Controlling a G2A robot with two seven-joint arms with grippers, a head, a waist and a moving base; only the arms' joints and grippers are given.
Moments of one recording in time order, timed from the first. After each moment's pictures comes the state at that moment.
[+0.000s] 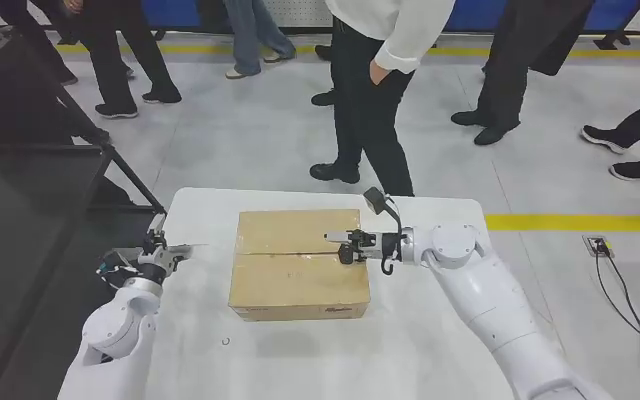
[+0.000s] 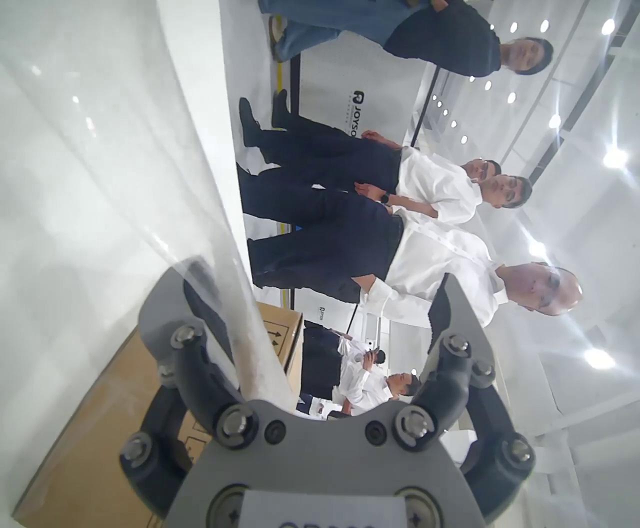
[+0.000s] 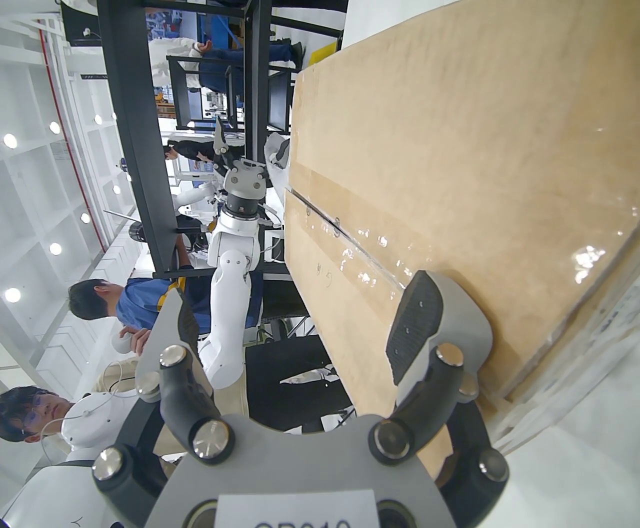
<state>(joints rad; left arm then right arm) 1.03 -1.19 -1.62 -1.27 -0.46 0.09 -0.20 -0.41 -1.36 0.98 -0.79 0.19 -0.23 1.12</state>
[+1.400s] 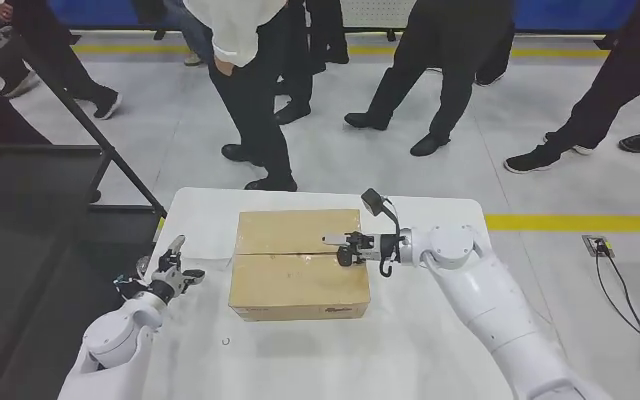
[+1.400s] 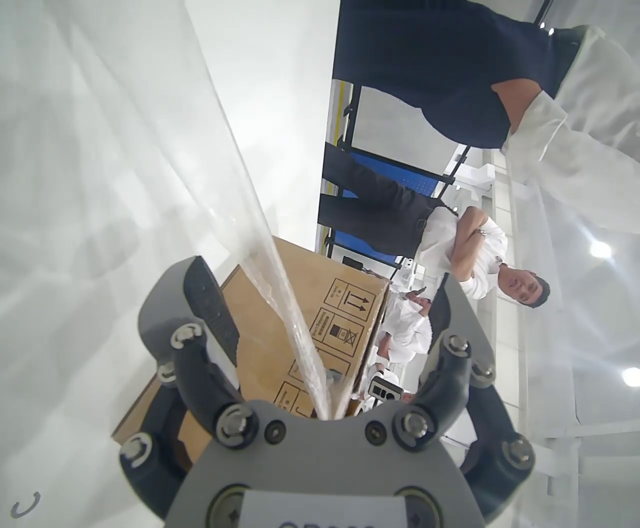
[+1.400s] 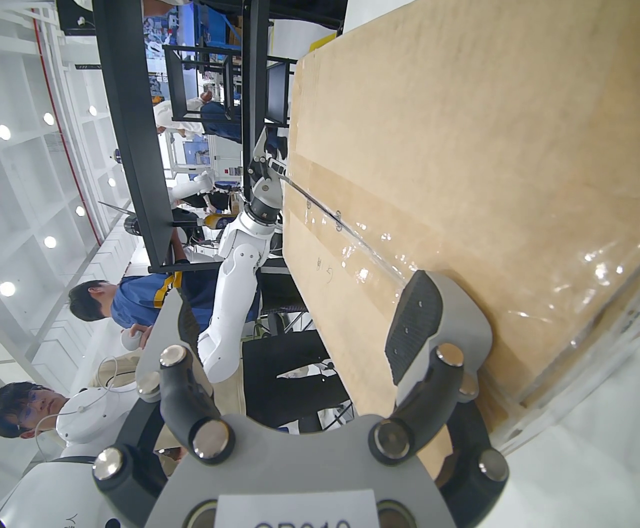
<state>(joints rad) 1.05 -1.17 -1.61 -1.21 -0.43 0.17 -0.37 -0.41 -1.36 0.97 -0.79 0.19 -0.23 1.12</state>
